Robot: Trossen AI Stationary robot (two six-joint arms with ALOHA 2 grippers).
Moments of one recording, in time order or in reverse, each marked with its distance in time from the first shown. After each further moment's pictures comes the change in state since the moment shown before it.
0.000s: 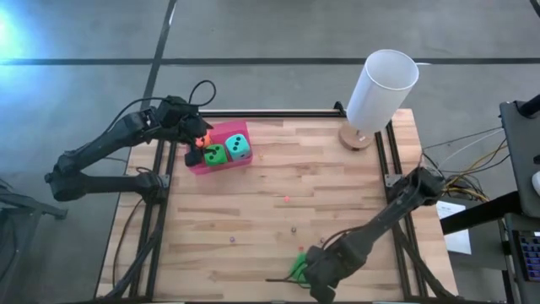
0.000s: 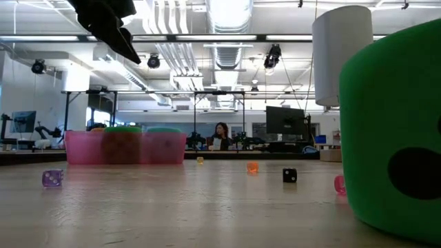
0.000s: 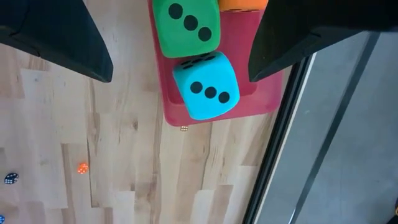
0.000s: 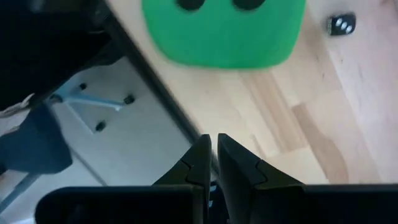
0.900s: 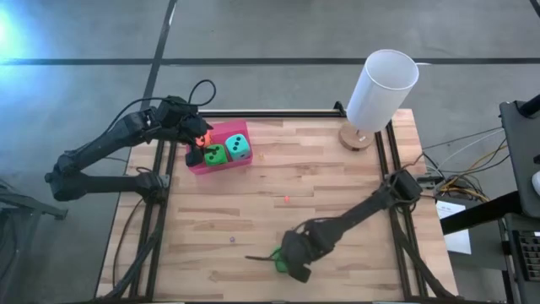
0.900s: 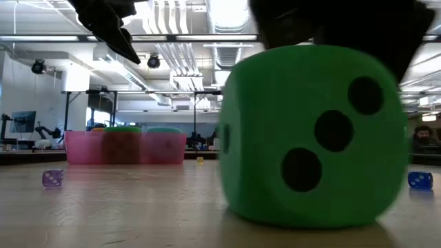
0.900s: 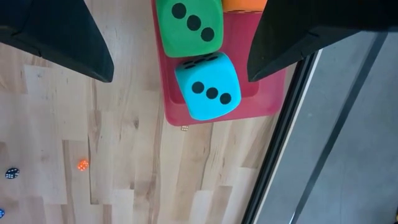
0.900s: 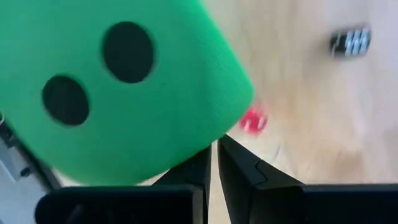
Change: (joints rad) left arm -0.002 0.001 0.000 0.000 -0.002 -0.029; right arm -0.168 0.144 0.000 0.082 0.216 -0.369
